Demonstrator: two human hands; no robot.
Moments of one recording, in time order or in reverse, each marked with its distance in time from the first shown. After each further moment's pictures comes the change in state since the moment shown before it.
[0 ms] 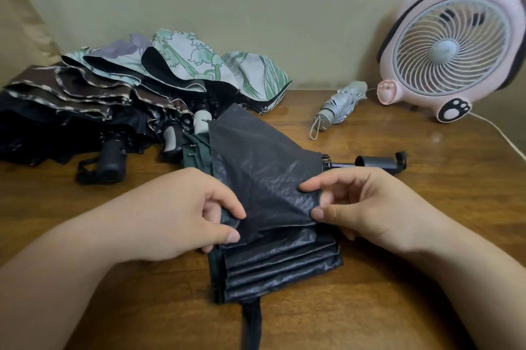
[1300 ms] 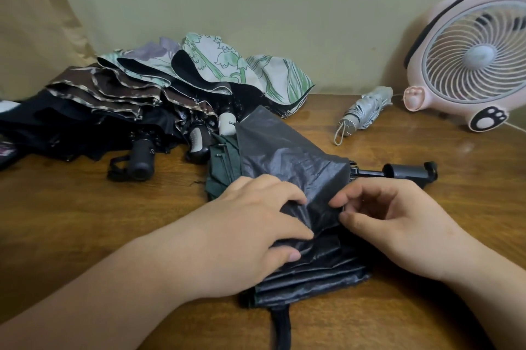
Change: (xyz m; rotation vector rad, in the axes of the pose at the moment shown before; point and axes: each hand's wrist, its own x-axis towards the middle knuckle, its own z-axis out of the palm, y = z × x) left_hand 0.002 0.010 0.028 0.421 0.118 0.395; right_hand -0.001 0.005 0.009 -0.184 0.100 -0.166
